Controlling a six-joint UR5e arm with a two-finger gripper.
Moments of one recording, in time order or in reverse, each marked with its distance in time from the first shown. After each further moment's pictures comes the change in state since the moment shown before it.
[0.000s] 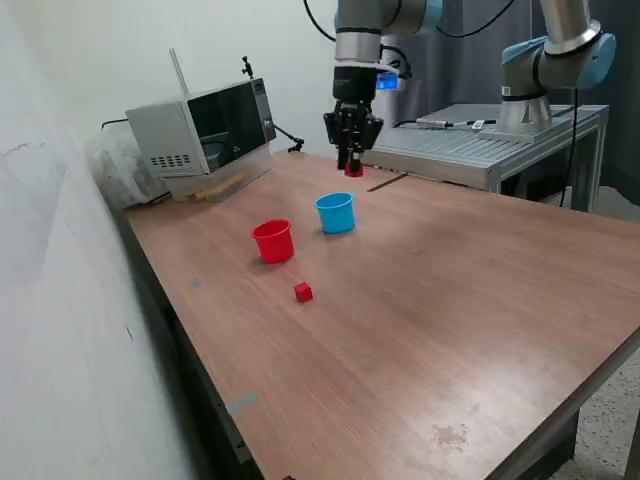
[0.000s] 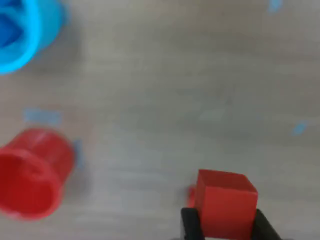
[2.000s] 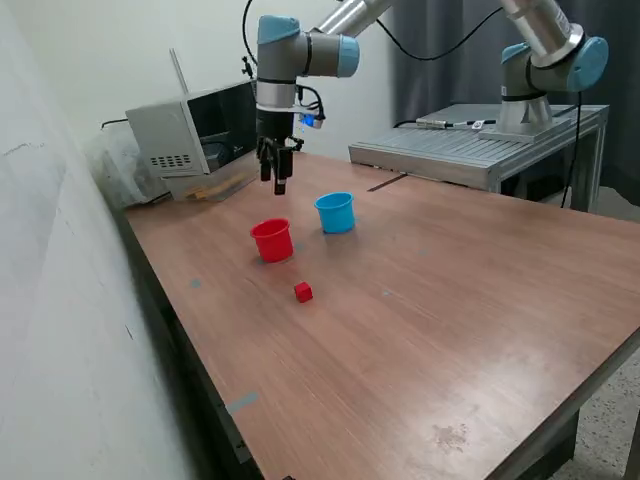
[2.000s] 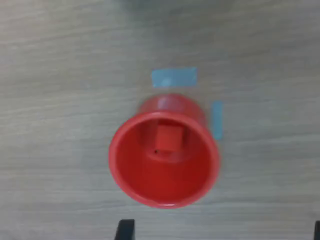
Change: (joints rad) arm -0.174 0.189 -0.205 0.019 -0.034 -0.011
